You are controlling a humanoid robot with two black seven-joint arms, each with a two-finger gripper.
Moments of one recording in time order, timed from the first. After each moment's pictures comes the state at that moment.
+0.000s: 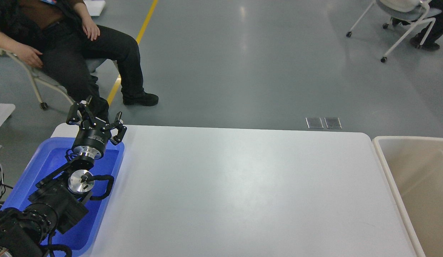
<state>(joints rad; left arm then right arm) -0.72 0.21 -0.76 -0.21 -0.11 -0.59 -0.54 0.75 -1.12 0.13 0.83 -0.86 0.02 0.37</state>
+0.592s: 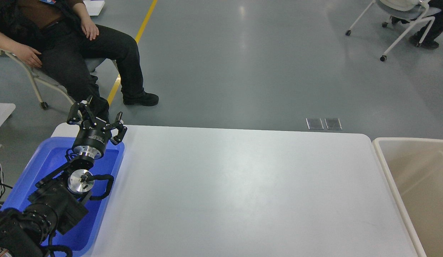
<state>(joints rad) -0.72 0.21 -0.76 -0.21 -0.11 -0.59 -0.54 0.73 -0.63 0.15 0.23 -0.23 -0.06 0.00</state>
